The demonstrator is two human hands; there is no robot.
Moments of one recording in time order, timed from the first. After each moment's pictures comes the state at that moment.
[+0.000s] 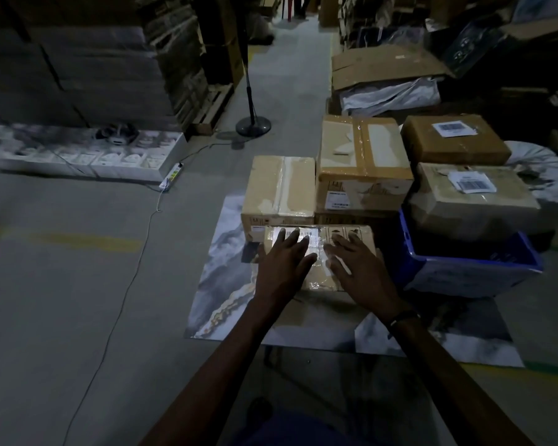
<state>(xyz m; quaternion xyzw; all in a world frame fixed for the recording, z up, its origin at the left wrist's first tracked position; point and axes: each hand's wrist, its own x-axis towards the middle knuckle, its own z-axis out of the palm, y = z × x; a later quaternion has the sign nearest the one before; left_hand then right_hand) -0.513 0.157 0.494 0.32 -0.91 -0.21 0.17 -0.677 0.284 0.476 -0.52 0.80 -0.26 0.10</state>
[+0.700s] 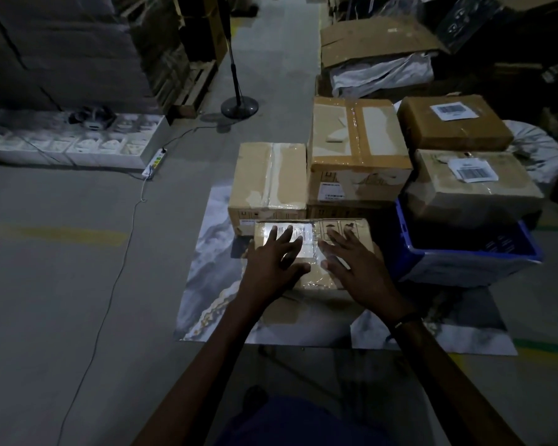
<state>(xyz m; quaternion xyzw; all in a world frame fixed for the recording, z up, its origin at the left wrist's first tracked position) -0.513 0.139 0.499 0.31 -0.88 -0.33 0.12 -0.683 0.279 0.489 -0.51 0.80 -0.26 0.17</state>
